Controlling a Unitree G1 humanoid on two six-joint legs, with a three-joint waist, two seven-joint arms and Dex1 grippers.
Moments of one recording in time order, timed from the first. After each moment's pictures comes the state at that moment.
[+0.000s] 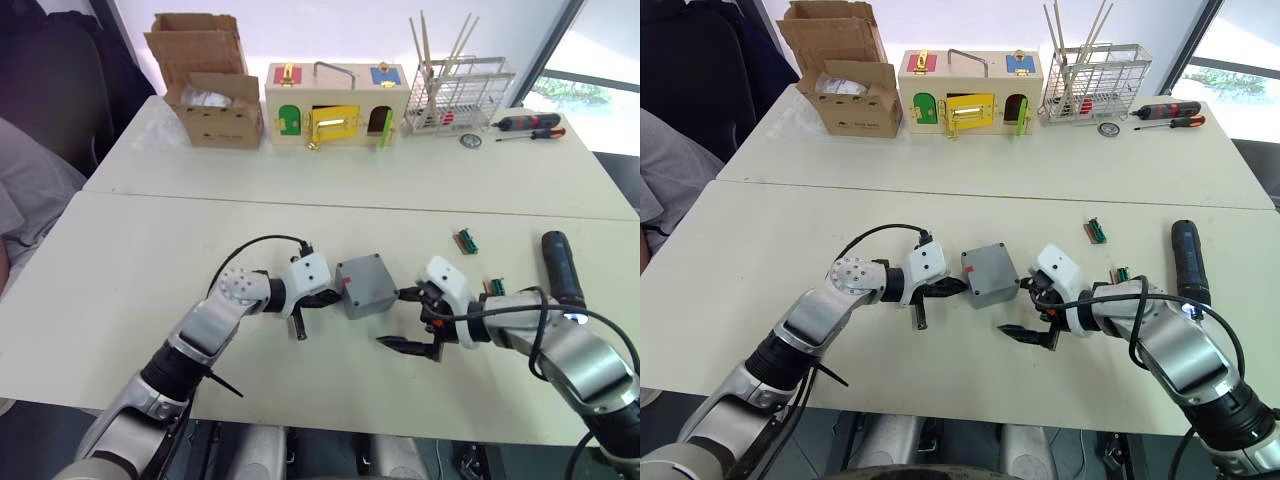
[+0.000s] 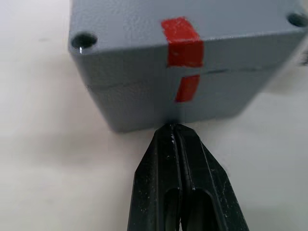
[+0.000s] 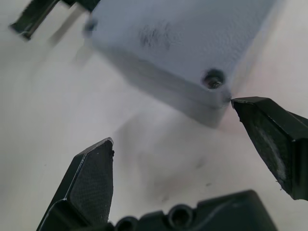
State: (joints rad) left arm -0.48 0.43 -0.43 -0.08 -0.05 0.48 -0.89; right arm -0.18 -0.88 0.20 -0.52 0.37 0.79 0.83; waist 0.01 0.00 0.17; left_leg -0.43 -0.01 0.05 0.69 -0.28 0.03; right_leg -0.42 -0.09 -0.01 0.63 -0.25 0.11
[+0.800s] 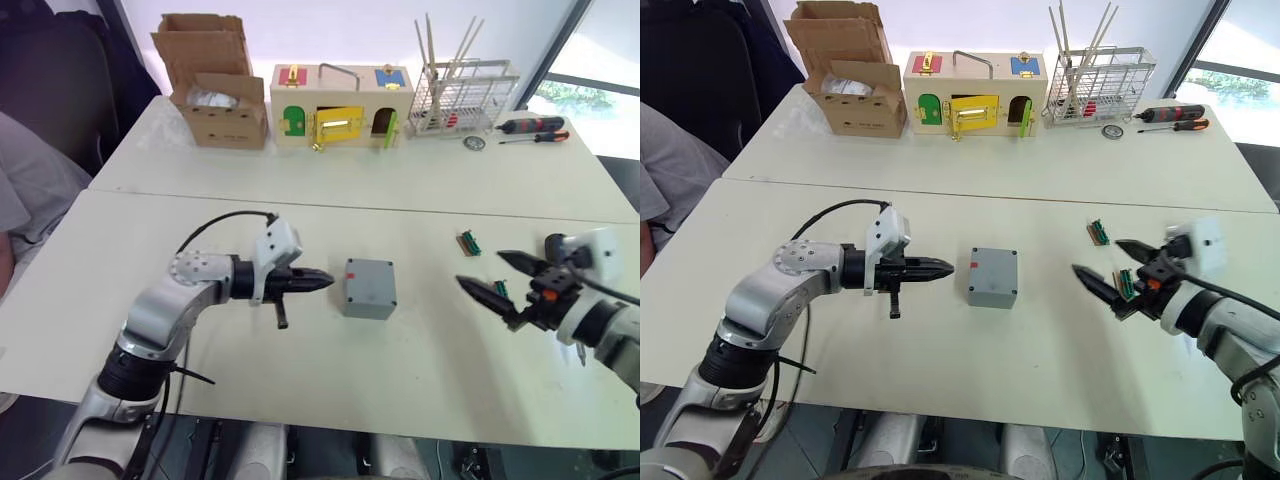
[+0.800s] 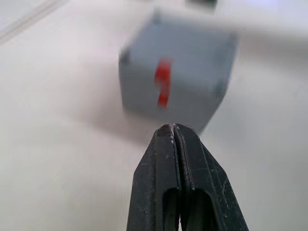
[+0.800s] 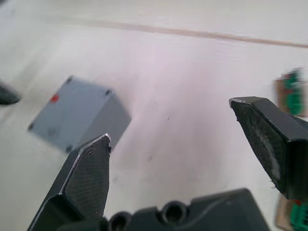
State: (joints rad) left arm -0.48 0.49 -0.18 -0.33 -0.41 0.74 -1.00; right arm 0.04 -0.66 -0.61 -0.70 0.59 1.03 0.63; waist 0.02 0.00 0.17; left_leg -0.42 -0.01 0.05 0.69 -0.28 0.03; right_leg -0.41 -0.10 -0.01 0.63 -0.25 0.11
